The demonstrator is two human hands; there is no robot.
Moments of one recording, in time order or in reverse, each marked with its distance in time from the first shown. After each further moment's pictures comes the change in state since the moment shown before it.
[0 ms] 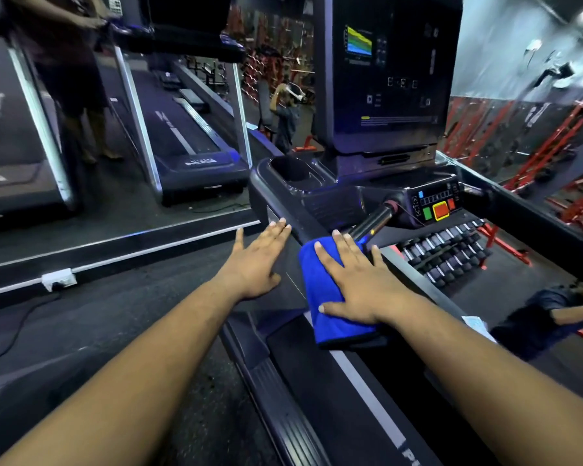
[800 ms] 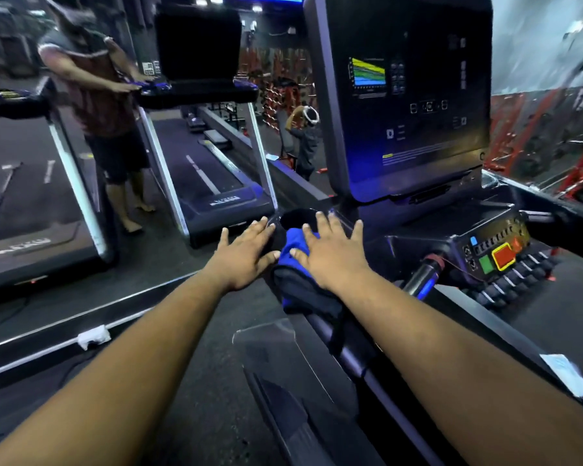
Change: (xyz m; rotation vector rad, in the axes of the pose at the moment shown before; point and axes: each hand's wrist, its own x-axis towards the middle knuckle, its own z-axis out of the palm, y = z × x) left_hand 0.147 -0.109 -0.058 0.030 0.030 -0.122; right_hand 0.216 0.008 -0.059 0.011 0.174 0.165
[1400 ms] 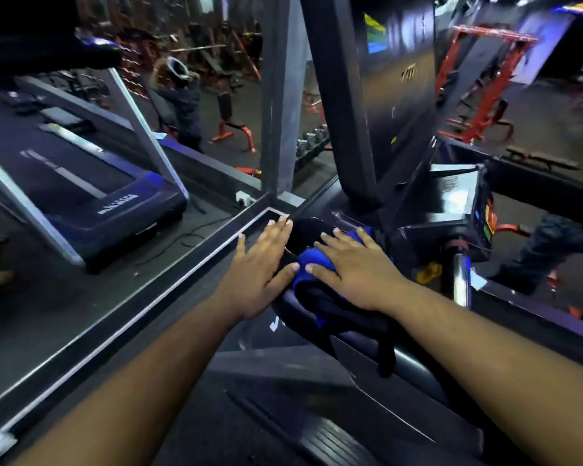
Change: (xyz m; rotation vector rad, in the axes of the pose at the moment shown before) left_hand 0.105 -0.067 0.024 -0.363 -0.025 0.555; right_hand 0.054 -0.022 0.013 0.179 -0.156 0.201
